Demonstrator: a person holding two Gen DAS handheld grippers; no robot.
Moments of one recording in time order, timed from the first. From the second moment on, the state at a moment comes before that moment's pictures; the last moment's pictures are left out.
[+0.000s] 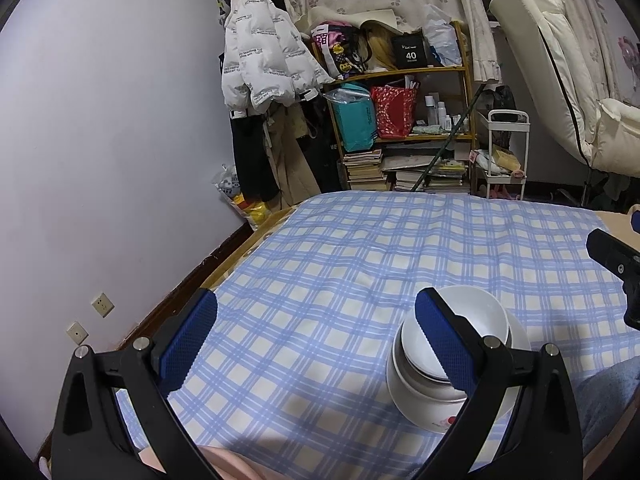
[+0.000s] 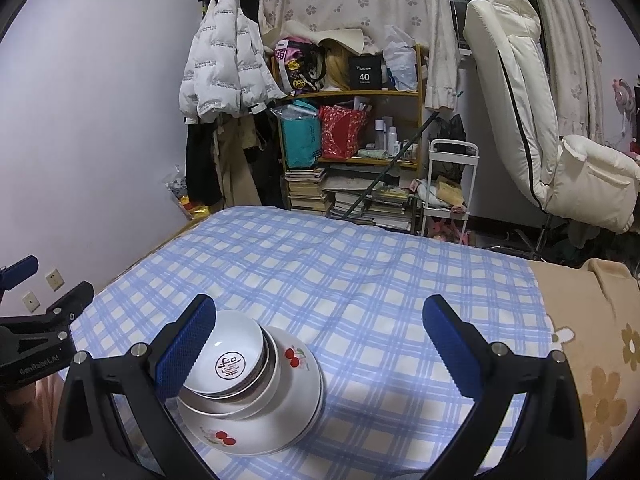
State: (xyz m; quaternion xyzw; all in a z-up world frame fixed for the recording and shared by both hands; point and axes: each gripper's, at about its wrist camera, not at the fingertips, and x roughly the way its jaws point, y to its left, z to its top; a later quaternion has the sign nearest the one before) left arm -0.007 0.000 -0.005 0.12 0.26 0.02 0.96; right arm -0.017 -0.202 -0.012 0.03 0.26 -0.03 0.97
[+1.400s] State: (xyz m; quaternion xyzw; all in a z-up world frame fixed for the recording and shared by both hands) left arm -0.010 0.003 -0.001 0.12 0.24 0.01 0.96; right arm -0.017 -0.203 -0.012 0.03 0.26 -0.03 0.96
